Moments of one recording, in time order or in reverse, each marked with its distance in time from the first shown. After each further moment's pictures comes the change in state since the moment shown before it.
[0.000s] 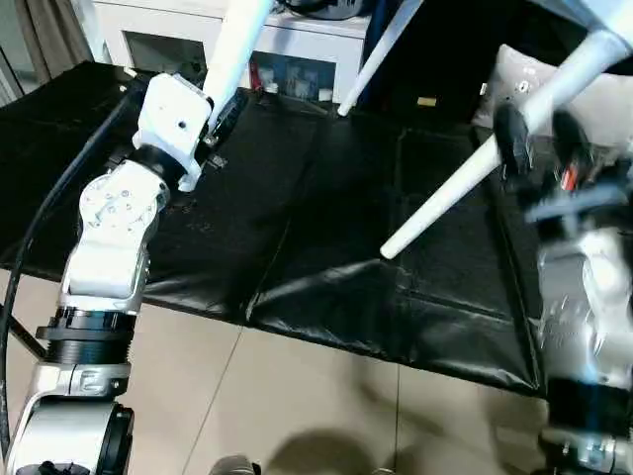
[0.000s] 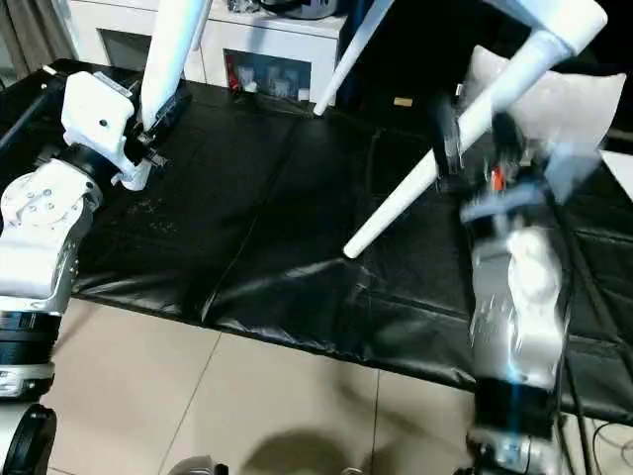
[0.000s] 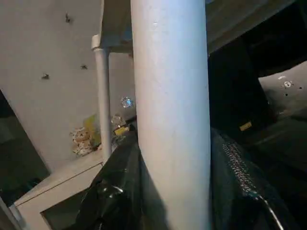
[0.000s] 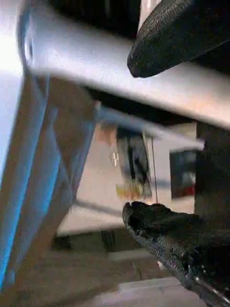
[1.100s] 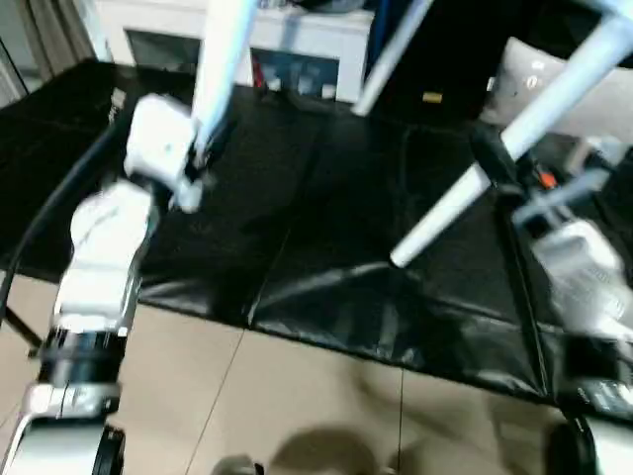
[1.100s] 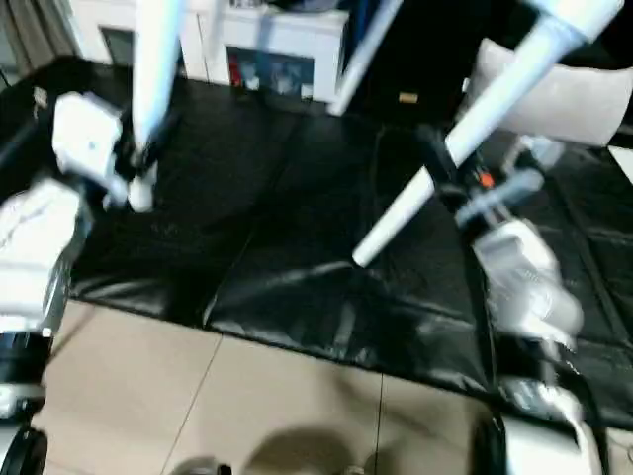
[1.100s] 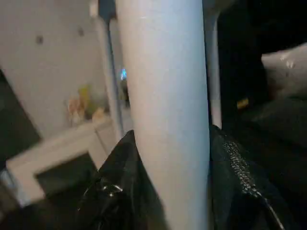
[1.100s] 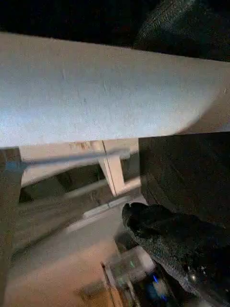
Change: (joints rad) left arm 0.112 0.011 0.026 0.047 -0.069 -0.029 -0.013; right arm -0.118 -0.163 -0.034 0.240 0.245 0.342 0.386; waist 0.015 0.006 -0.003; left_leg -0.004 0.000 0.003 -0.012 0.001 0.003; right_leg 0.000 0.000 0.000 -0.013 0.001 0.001
